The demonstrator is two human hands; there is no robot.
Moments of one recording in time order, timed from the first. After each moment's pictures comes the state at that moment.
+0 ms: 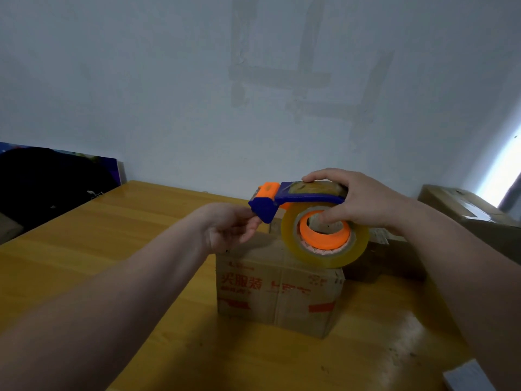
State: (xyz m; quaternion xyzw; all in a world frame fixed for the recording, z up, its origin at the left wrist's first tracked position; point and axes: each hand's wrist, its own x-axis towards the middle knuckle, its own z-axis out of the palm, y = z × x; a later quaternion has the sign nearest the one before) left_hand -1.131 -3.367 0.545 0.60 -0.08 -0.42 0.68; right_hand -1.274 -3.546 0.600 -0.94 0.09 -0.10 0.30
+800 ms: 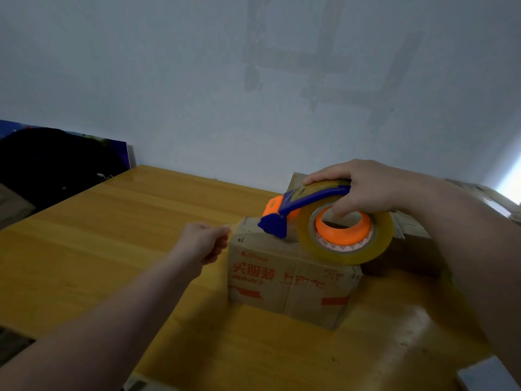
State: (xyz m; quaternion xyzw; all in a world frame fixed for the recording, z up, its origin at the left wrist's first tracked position) left_hand -1.111 -3.328 0.471 0.74 -0.07 -0.20 0.64; right_hand -1.257 -3.524 0.616 -0.98 0.10 0.01 0.16
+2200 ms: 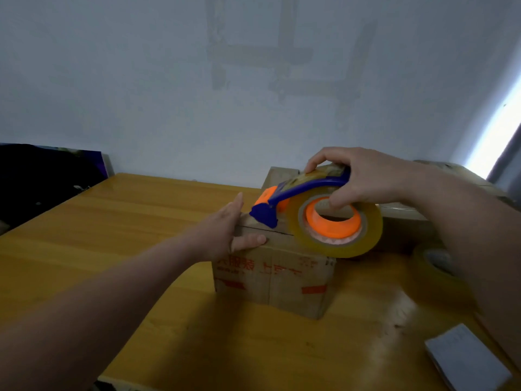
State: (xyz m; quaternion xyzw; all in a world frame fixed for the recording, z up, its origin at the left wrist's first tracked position) left_hand -1.121 -3.378 0.485 0.84 -0.48 -0.12 0.22; right_hand -1.307 -3.562 0.613 -0.96 0.10 -0.05 0.24
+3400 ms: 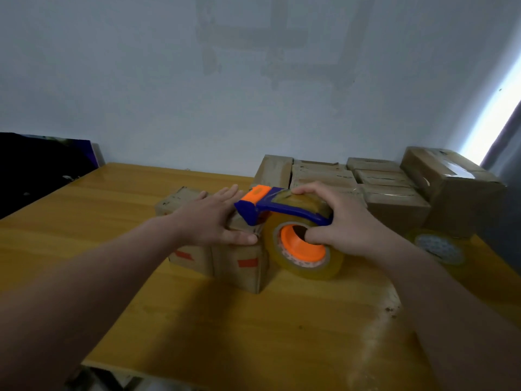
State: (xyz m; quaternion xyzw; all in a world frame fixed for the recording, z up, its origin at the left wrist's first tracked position) left_hand -1.123 -3.377 0.495 0.84 -0.54 -0.05 0.02; right_hand -1.323 -3.543 0.523 -0.92 0.10 -0.14 0.36
